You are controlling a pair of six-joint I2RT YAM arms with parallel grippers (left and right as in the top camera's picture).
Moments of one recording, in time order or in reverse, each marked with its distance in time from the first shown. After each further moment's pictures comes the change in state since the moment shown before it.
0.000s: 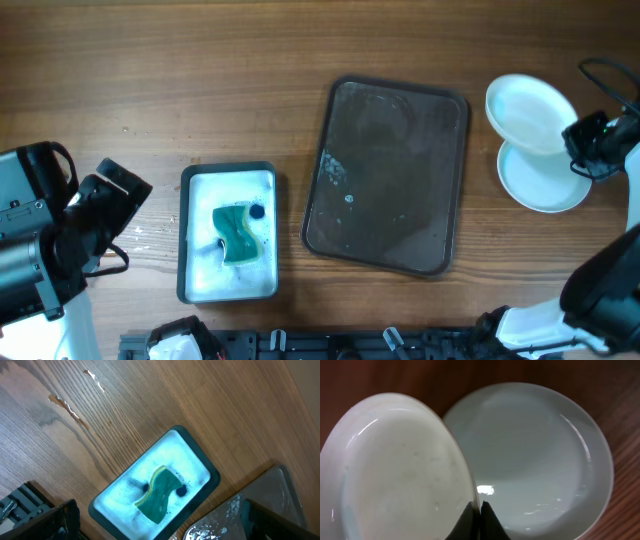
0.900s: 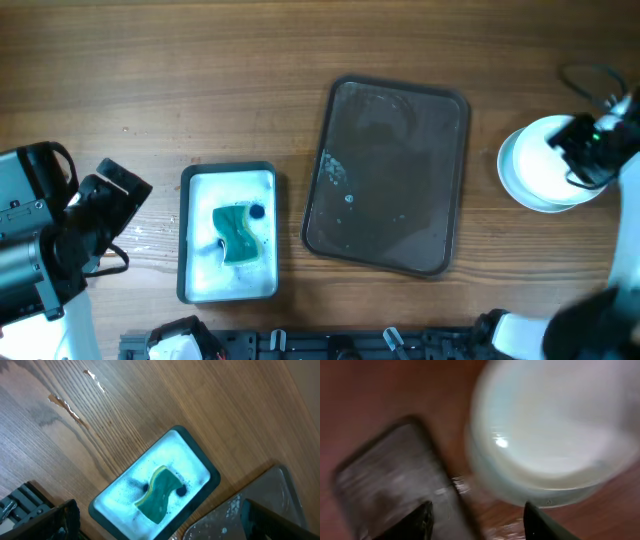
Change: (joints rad) left arm 0.000 0.000 0.000 0.000 0.000 0.000; right arm 0.138 -0.277 -0.003 -0.129 -0.082 -0.217
